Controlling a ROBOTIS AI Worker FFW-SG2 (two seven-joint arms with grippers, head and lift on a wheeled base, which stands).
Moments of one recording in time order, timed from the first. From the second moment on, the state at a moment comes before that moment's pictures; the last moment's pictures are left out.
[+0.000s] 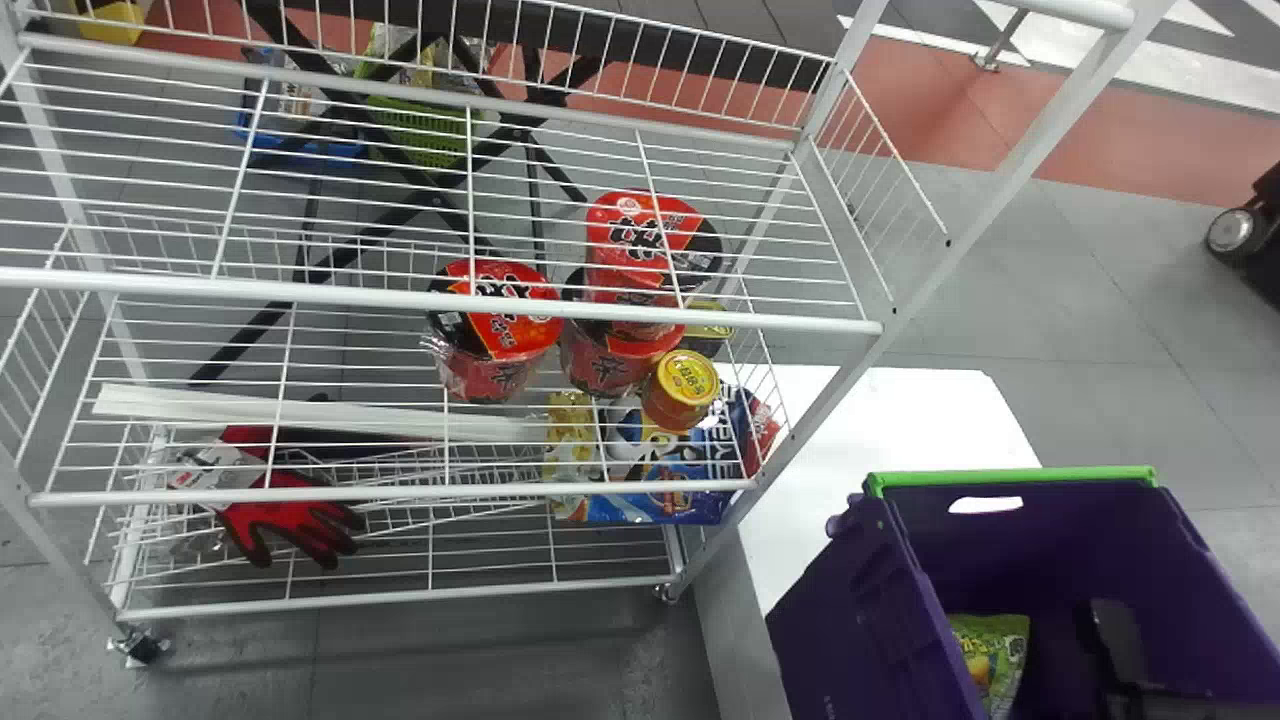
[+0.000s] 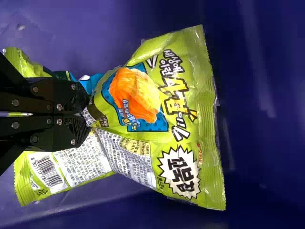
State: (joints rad) left arm 0.67 0.14 0.16 -1.71 0.31 -0.49 0.00; right arm 0.11 -0.50 -0.61 -0.88 0.26 0.65 0.80
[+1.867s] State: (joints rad) left arm 0.67 0.15 0.18 -1.71 0.31 -0.47 -0.01; right arm 0.21 -0.42 -0.66 -1.12 0.20 0.82 0.87
